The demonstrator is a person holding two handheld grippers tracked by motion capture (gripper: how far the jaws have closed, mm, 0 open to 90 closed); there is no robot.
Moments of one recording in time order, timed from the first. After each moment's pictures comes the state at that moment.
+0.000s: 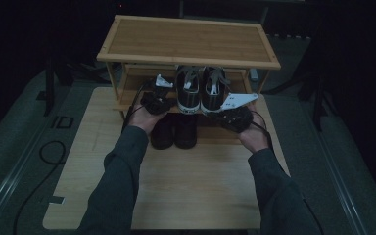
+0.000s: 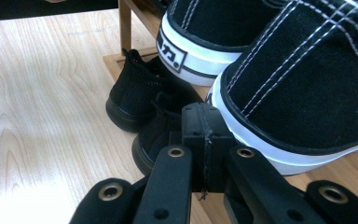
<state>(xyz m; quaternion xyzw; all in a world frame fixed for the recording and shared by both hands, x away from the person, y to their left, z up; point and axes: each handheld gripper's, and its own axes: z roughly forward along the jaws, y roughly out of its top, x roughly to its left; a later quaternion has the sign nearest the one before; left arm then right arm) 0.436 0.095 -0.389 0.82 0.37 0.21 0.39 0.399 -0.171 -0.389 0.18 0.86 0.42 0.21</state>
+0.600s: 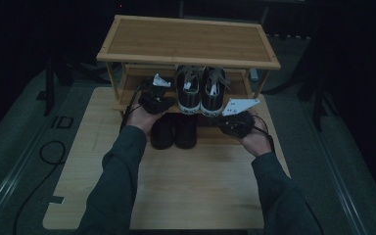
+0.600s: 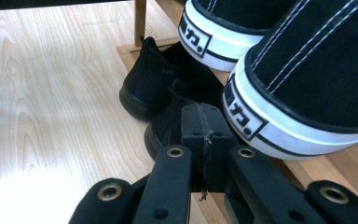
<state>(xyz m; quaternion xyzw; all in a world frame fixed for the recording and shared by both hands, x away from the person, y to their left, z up) 0.436 0.102 -0.387 0.81 0.37 0.21 0.39 0.389 -0.178 -0.394 0.16 0.87 0.42 0.20</state>
